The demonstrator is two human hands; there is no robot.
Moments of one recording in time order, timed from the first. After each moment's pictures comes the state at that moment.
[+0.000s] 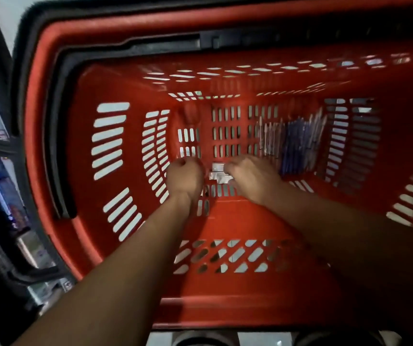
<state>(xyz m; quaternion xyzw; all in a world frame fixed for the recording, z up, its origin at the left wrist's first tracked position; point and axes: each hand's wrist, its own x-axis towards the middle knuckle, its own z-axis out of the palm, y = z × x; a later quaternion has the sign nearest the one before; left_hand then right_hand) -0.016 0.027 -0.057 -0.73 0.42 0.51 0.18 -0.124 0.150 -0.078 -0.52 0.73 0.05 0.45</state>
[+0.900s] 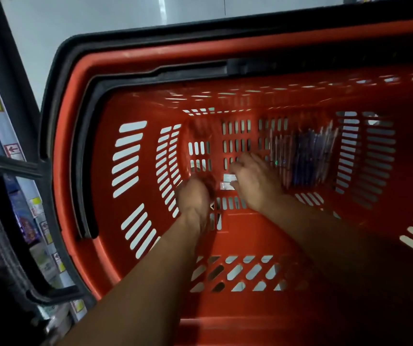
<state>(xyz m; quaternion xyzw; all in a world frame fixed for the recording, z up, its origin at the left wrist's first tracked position) -0.013 0.025 -0.056 -0.77 0.24 0.59 0.07 -0.104 0.138 -0.103 -0.41 0.82 -0.02 0.39</state>
